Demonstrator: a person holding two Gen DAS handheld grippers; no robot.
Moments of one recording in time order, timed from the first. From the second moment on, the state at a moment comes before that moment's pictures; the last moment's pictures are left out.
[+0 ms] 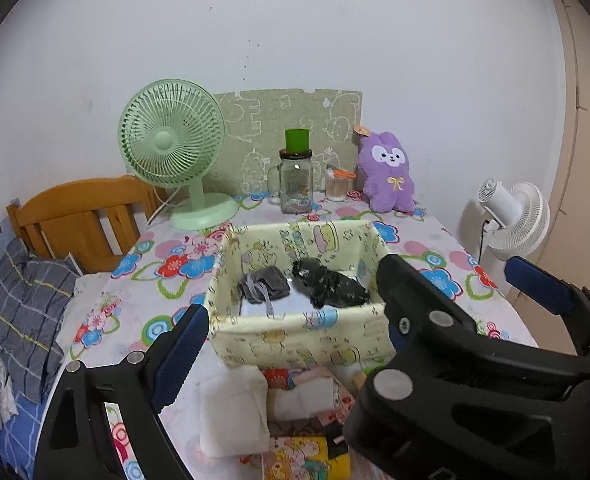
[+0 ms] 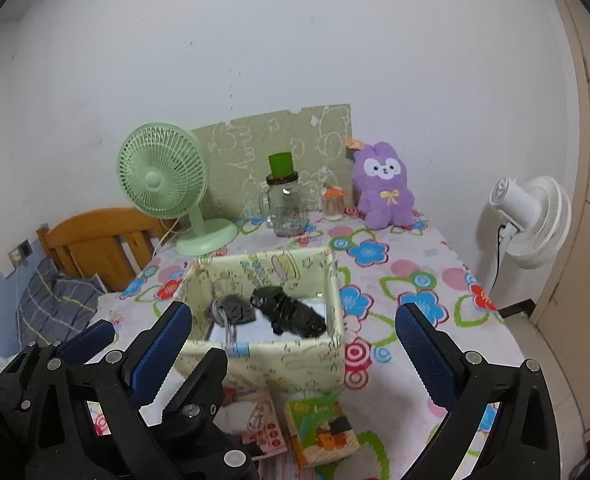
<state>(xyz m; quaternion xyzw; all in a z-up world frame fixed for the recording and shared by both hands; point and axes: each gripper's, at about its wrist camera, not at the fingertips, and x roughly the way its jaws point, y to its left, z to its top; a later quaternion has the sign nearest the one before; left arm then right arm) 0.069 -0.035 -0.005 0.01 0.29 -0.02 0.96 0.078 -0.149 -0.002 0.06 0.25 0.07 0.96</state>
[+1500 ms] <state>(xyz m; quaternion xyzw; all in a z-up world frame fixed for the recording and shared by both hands) 0.069 0.009 -0.101 -0.02 0.38 -0.01 0.93 0.081 -0.115 -0.102 0.04 0.35 0.09 0.93</state>
